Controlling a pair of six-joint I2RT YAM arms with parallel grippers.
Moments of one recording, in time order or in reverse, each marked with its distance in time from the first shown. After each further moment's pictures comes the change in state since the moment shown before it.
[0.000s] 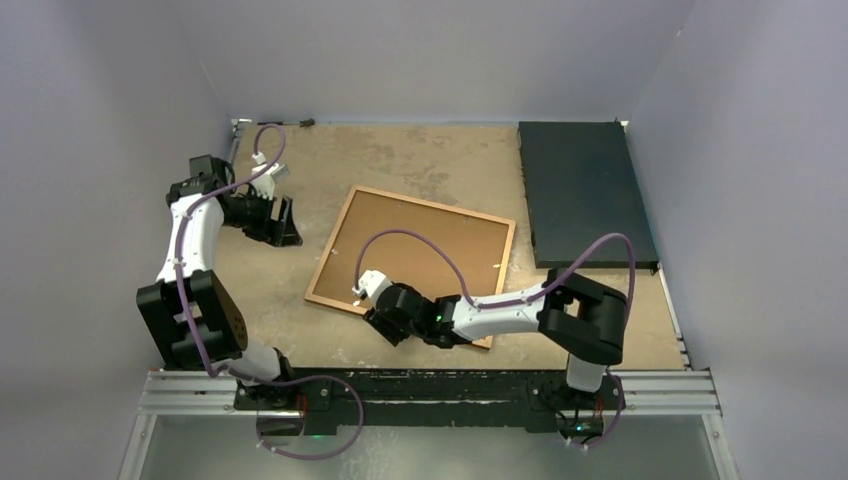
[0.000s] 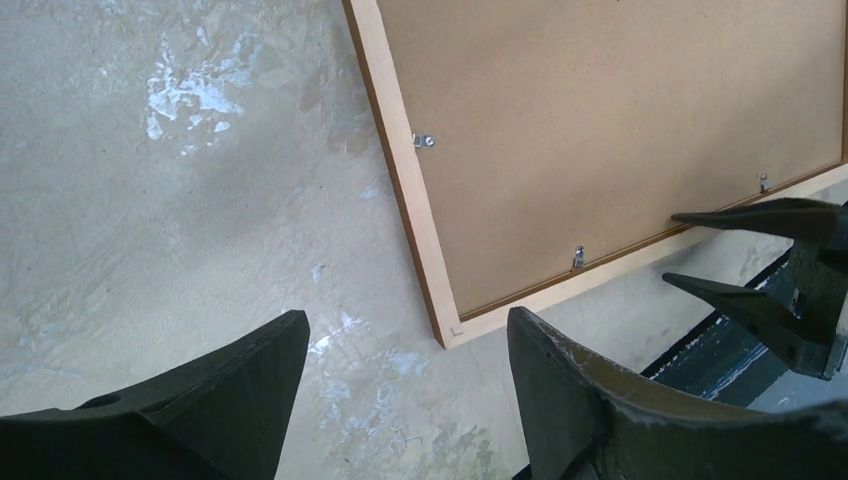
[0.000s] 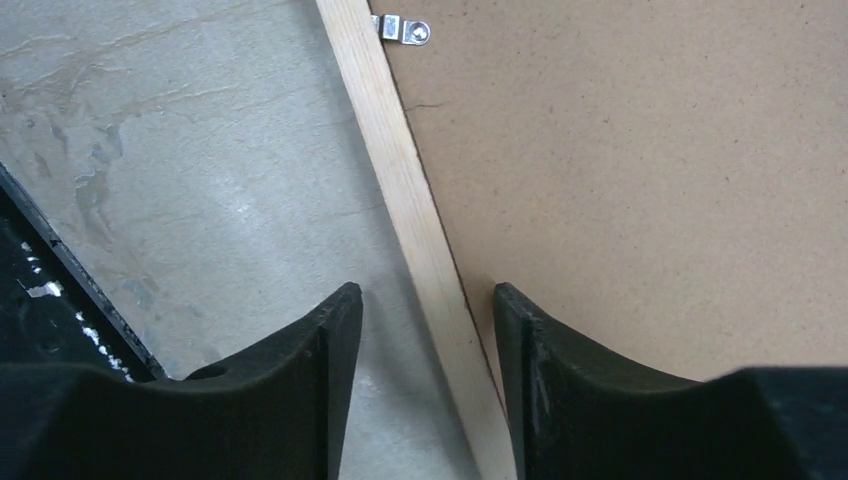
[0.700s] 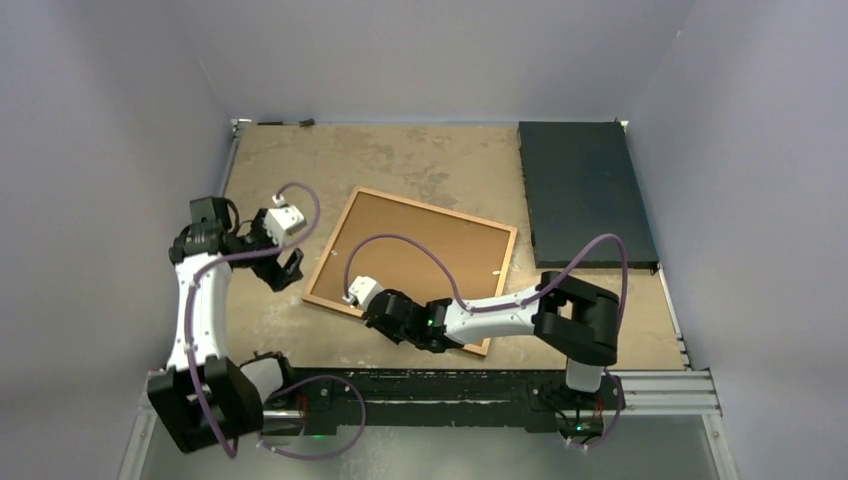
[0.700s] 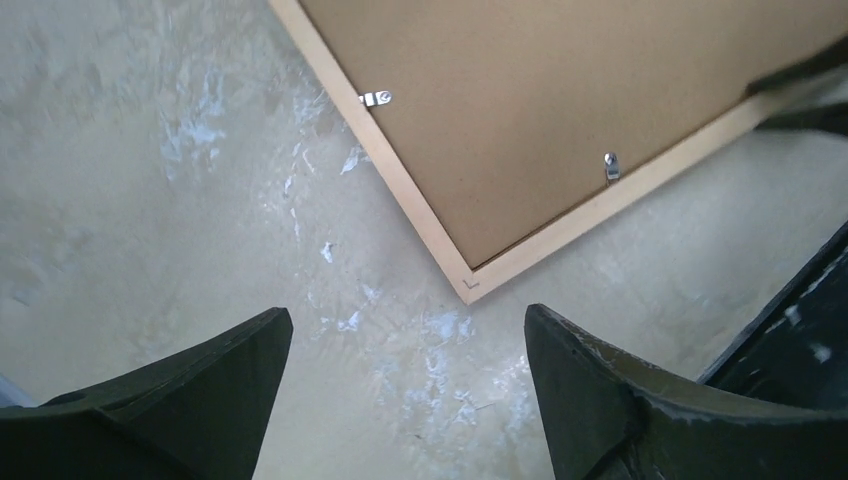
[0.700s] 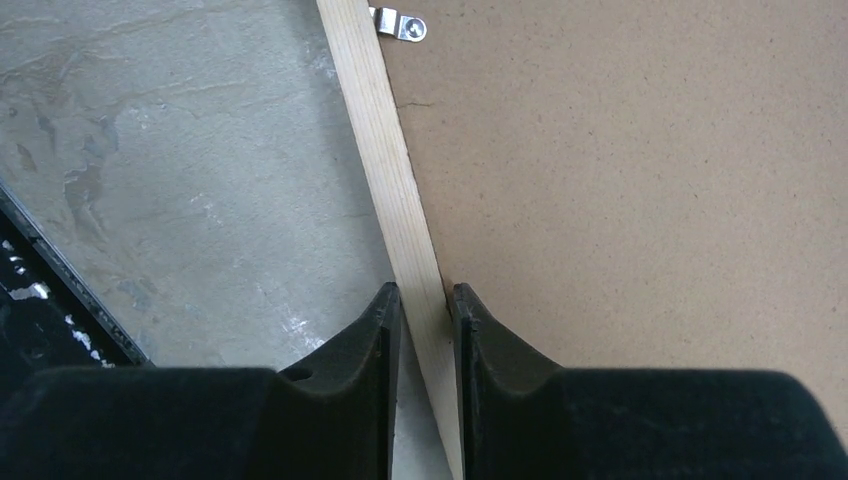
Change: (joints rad) left arm 0.000 -0.351 -0.279 0.036 -0.013 0.346; right arm 0.047 0.031 0.056 -0.056 0.090 -0.032
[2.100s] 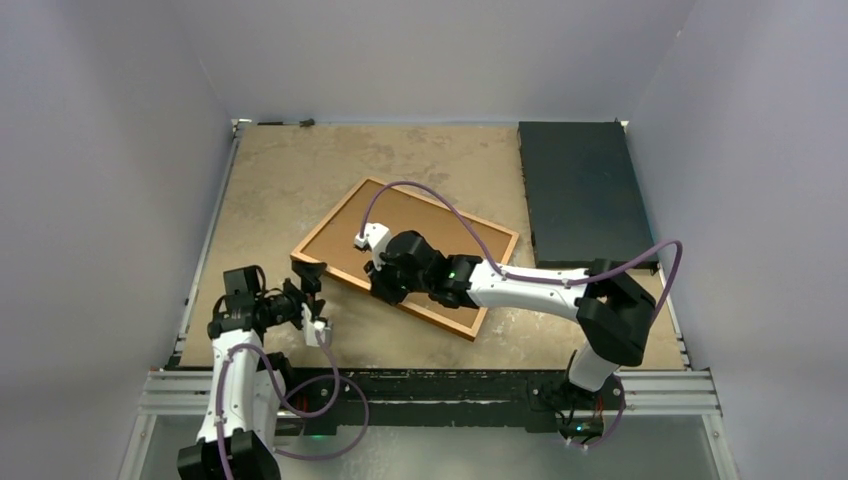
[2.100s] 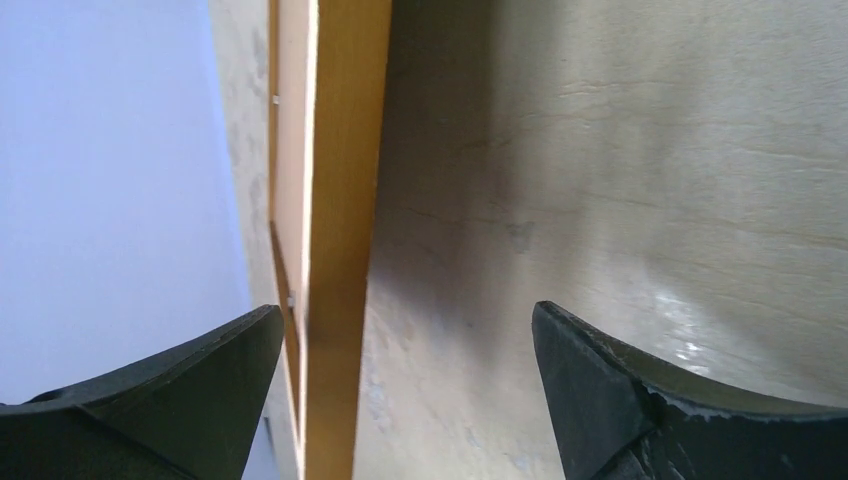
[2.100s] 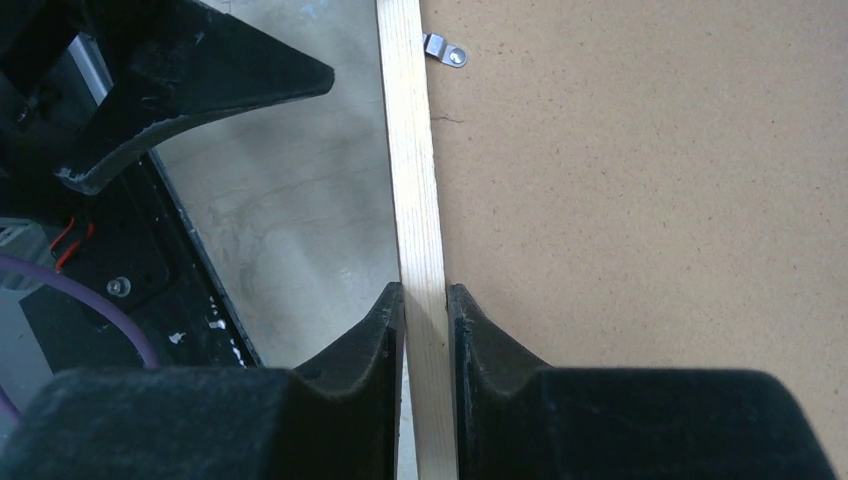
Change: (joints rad) left arm -0.040 -0.462 -0.623 0.268 0.317 1.136; right arm -0.206 -0.145 0.115 -0.064 -0.359 0.030
